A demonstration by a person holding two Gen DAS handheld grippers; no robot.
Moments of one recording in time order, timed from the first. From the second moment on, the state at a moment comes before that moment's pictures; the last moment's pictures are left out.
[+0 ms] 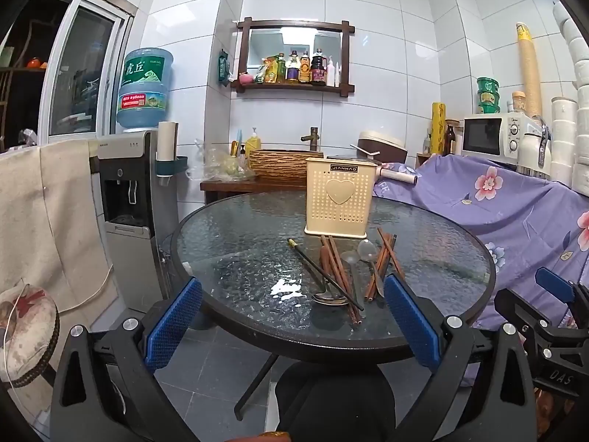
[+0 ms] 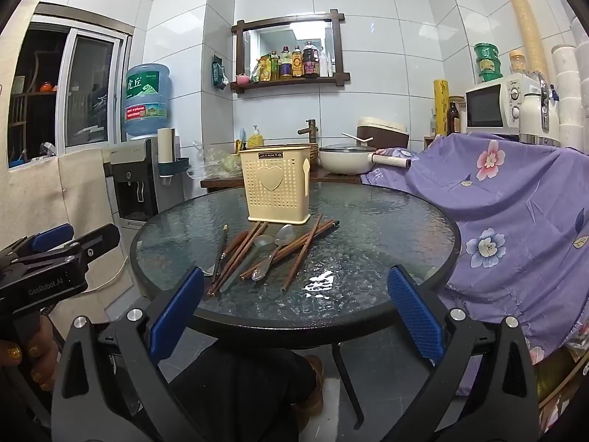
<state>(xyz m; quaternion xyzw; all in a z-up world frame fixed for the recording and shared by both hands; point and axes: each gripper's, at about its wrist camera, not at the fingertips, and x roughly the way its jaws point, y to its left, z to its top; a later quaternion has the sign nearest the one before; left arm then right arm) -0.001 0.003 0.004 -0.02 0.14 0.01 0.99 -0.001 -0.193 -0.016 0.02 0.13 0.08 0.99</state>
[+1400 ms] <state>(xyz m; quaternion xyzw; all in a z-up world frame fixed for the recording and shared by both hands) 0.002 0.001 -0.003 -0.02 0.15 0.01 0.99 0.000 -0.191 -0.016 0.02 0.13 0.08 0.99</state>
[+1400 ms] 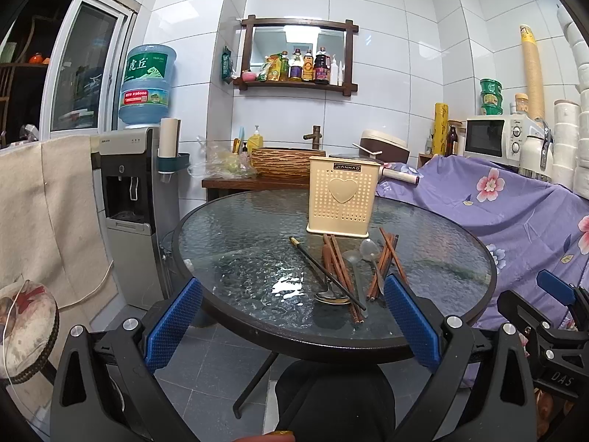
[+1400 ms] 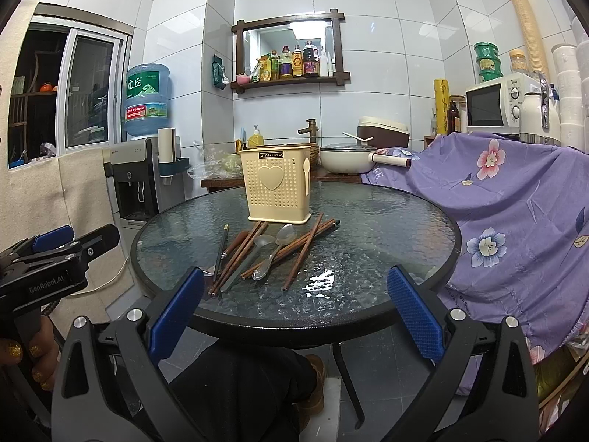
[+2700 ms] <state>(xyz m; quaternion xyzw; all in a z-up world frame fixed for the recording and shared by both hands) 0.002 -0.001 -0.005 -0.02 0.15 0.01 0.99 0.001 -0.187 -0.019 0.02 0.14 0.08 0.99</state>
